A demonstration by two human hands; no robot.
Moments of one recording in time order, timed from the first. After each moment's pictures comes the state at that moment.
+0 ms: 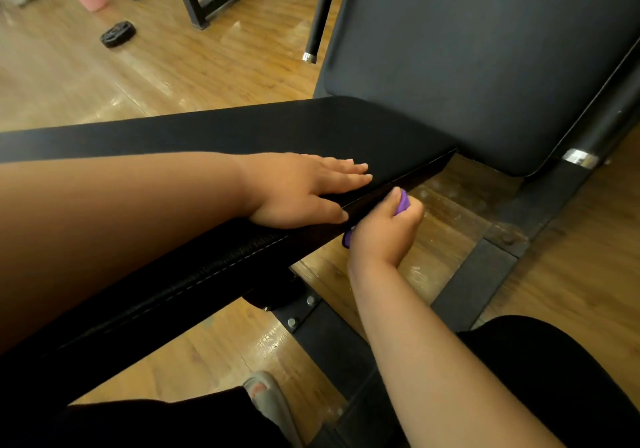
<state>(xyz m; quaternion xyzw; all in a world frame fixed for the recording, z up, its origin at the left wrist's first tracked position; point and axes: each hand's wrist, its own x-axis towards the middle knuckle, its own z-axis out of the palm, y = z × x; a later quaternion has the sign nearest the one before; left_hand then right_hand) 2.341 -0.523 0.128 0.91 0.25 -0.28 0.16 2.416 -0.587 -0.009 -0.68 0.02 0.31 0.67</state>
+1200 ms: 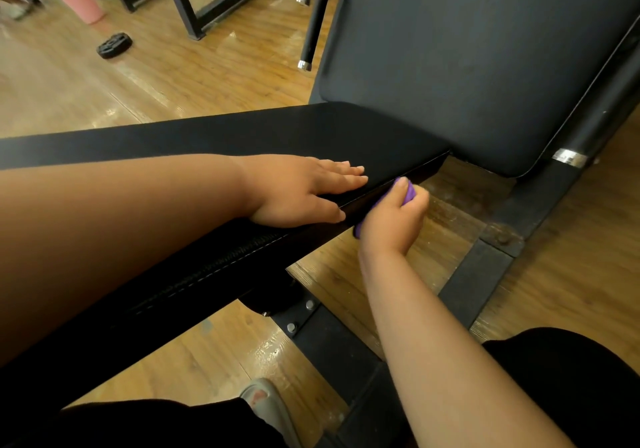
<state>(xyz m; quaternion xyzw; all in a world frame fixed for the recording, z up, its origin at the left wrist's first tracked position) 2.343 -0.528 0.133 0.91 0.26 -0.28 0.16 2.431 -0.586 -0.004 -0.67 0.00 0.28 0.68</state>
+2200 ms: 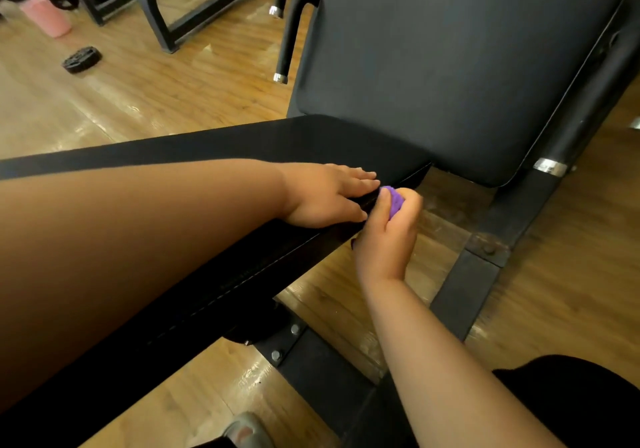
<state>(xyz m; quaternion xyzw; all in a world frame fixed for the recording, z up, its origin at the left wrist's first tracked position) 2.399 -0.503 0.095 0.91 0.26 -0.28 0.17 2.450 -0.582 -0.037 -0.69 -0.19 0.15 0.68</state>
